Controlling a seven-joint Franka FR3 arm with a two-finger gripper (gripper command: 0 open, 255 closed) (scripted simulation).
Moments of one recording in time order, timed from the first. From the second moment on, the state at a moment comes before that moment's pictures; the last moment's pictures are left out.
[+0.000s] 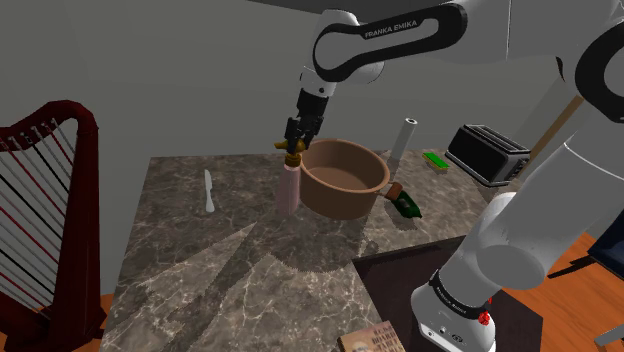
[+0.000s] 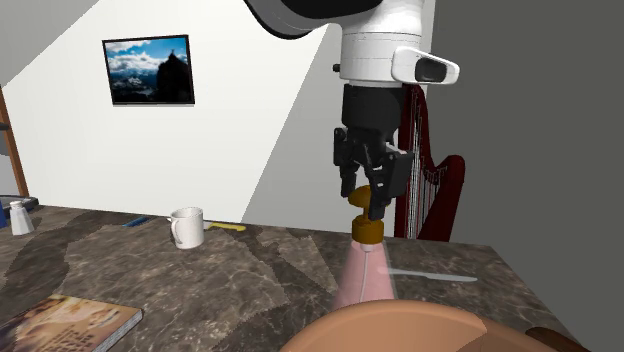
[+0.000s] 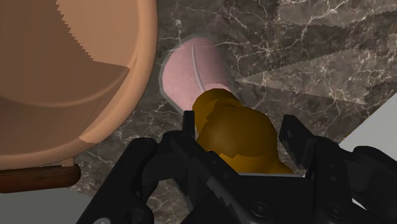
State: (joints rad) arm 0.09 -0.09 0.04 -2.13 0.19 2.07 -0.11
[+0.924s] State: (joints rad) arm 0.09 -0.13 0.04 -2.01 0.18 1.91 -0.09
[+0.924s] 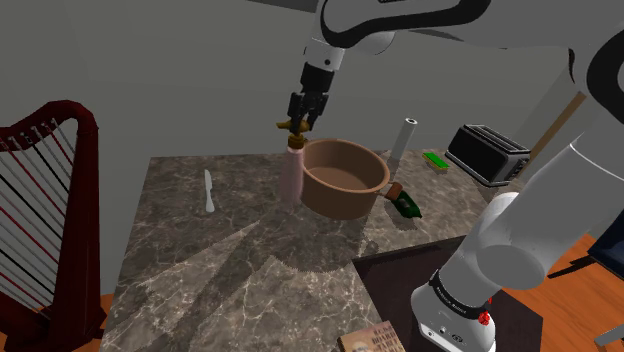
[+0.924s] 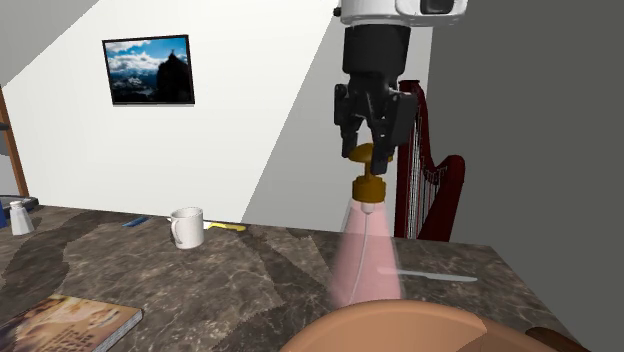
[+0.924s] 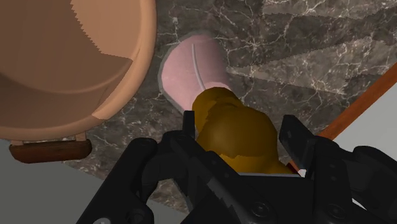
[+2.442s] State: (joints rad) arm 0.21 -0.45 0.22 -2.02 0.25 1.66 0.24
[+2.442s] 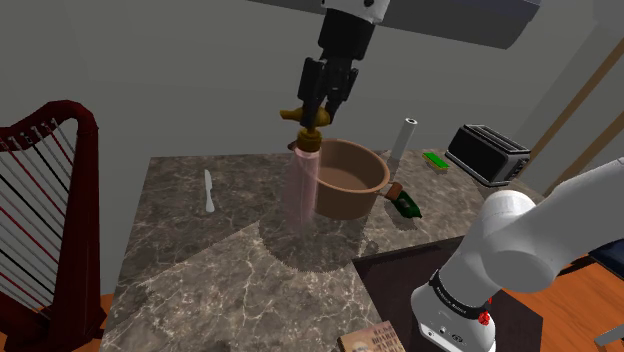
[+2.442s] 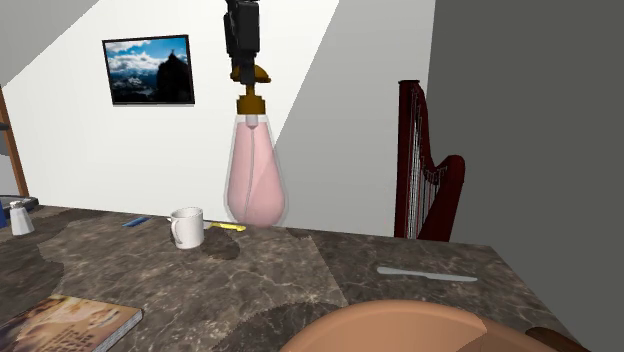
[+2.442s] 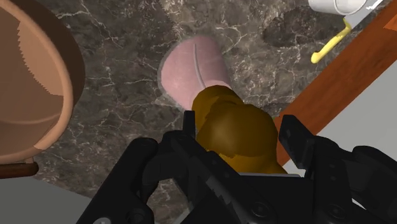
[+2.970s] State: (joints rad) arm 0.26 -0.51 0.33 -1.94 0.29 1.55 0.41
